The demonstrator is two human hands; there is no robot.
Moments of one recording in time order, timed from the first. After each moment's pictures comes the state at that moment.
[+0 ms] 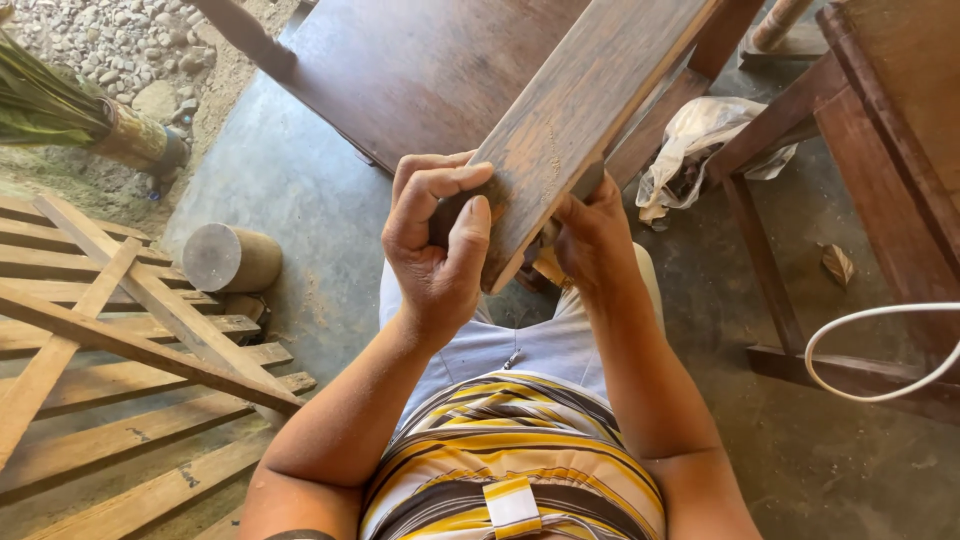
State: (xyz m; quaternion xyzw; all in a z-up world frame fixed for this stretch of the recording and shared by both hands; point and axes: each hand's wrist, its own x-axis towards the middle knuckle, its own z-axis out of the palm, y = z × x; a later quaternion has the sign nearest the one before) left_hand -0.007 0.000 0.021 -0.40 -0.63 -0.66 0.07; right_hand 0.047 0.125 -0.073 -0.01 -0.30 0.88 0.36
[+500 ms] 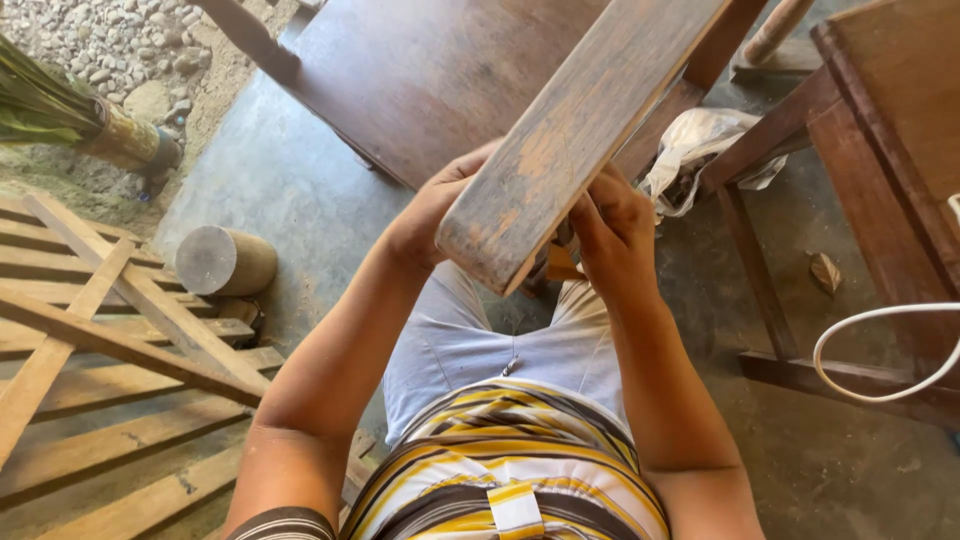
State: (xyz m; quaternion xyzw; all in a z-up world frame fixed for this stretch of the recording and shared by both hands) left_hand -0.094 0.006 -0.034 -0.32 -0.42 -0.72 -0.45; right_hand 0.075 0.141 -0.048 -0.06 -0.67 0.63 0.38
